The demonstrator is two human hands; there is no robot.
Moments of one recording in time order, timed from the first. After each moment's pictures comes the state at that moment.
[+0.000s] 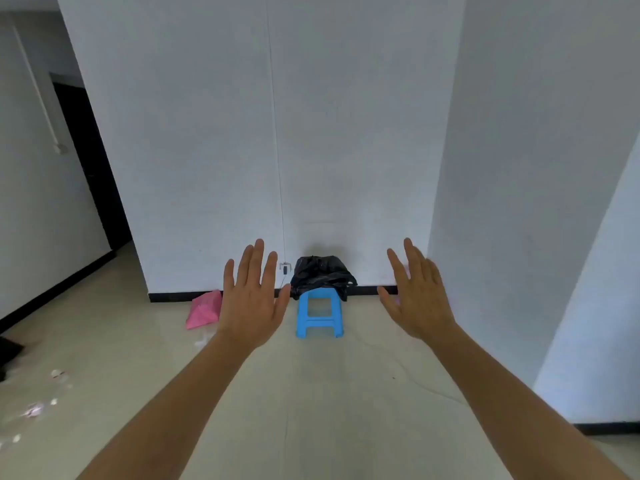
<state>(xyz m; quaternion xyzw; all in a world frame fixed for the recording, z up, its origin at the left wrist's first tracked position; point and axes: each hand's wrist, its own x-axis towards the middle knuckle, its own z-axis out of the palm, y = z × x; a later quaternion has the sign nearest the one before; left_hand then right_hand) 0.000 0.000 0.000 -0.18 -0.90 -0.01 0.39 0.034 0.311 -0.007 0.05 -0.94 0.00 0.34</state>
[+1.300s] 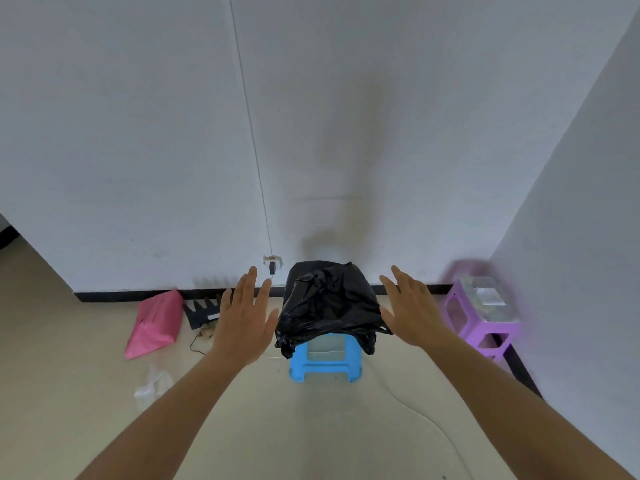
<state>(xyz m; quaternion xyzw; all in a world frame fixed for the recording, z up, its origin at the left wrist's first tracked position) -0.924 0.104 -0.166 -0.15 -0.98 -0.03 0.10 -0.910 0.429 -0.177 0.04 -1.00 -0.02 0.04</state>
